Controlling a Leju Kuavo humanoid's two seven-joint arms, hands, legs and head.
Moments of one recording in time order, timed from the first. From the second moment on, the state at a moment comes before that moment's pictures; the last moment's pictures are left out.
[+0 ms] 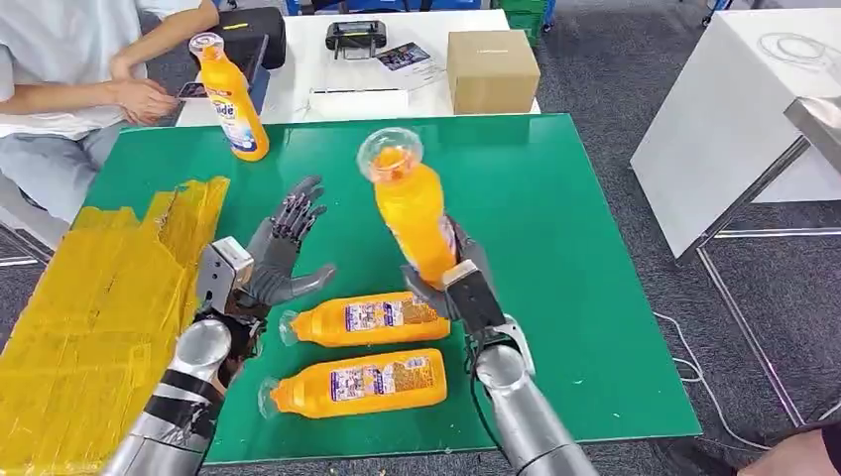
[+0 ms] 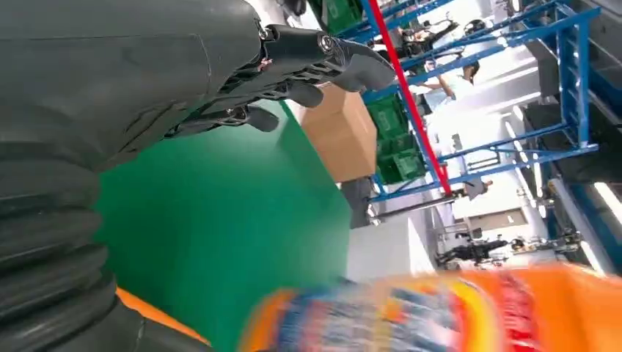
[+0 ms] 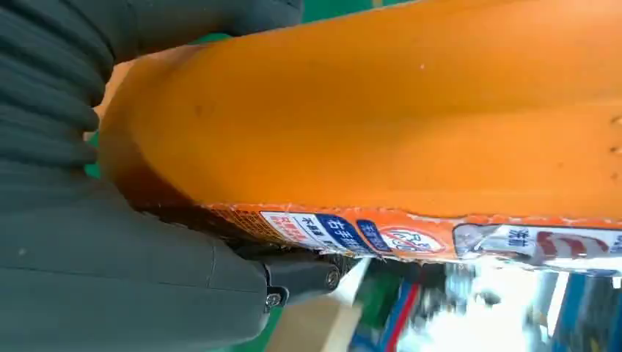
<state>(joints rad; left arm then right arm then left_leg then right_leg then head) -0.39 -0.08 -0.24 -1.25 -0.08 -0.19 -0.46 -0.33 0.23 0.29 -1.07 0.34 -0.15 -0.42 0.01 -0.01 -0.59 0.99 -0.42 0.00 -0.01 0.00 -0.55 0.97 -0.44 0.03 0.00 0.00</state>
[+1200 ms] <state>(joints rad) -0.44 -0.10 -0.25 -1.16 -0.07 -0.16 -0.49 -0.42 0.28 0.38 -0.84 0.31 -0.25 -0.43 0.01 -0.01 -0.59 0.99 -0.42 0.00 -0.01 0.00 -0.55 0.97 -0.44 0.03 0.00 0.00</state>
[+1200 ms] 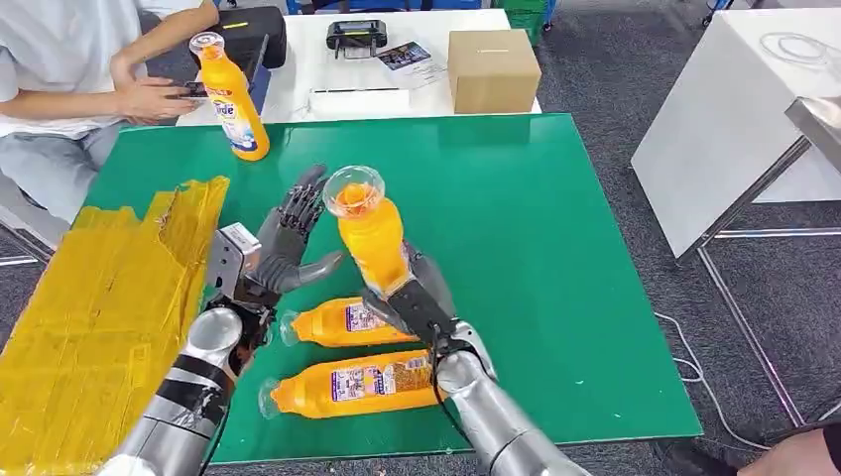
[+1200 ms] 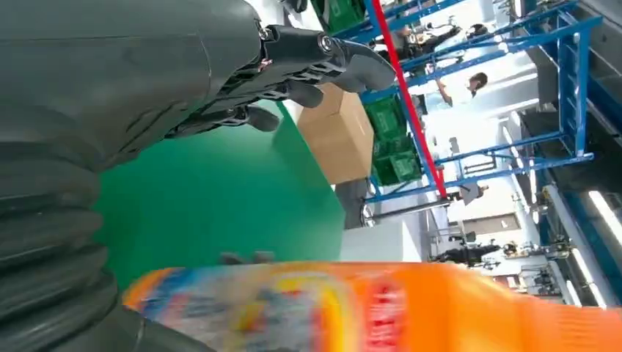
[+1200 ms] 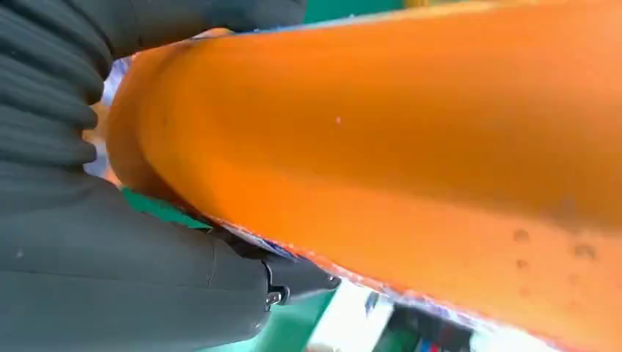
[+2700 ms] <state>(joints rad) -0.43 -0.10 -0.24 -1.14 -0.11 -0.17 -0.49 -0.43 0.26 0.34 -0.90 0.56 -0.35 -0.32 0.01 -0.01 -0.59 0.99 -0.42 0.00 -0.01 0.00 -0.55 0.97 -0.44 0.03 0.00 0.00</state>
